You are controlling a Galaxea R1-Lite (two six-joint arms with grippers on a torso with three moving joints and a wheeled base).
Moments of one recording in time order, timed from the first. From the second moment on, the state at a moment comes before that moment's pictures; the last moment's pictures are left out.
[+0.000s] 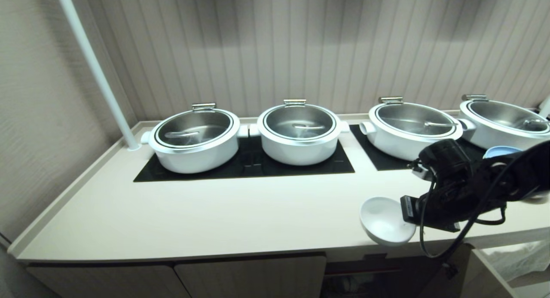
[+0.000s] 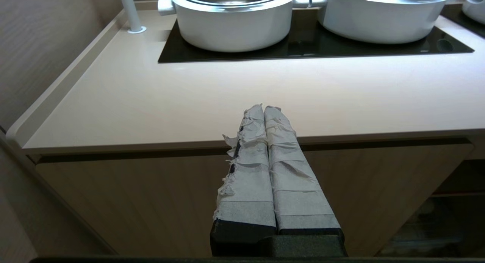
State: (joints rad) left arm 0.00 0.00 0.00 0.00 0.00 0.00; right arm 0.20 1.85 -0.99 0.18 0.07 0.35
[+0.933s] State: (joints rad) left arm 0.00 0.00 0.00 0.00 0.00 0.00; right arm 0.24 1.46 -0.59 0.16 0.08 0.35
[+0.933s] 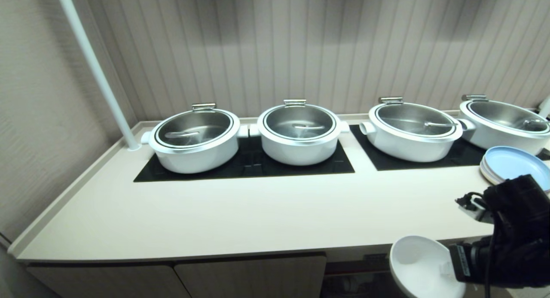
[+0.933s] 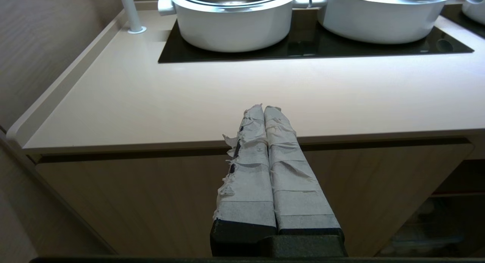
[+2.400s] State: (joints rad) left arm 0.00 0.00 0.00 0.00 0.00 0.00; right arm 0.32 1.12 -0.28 0.21 0.08 0.42
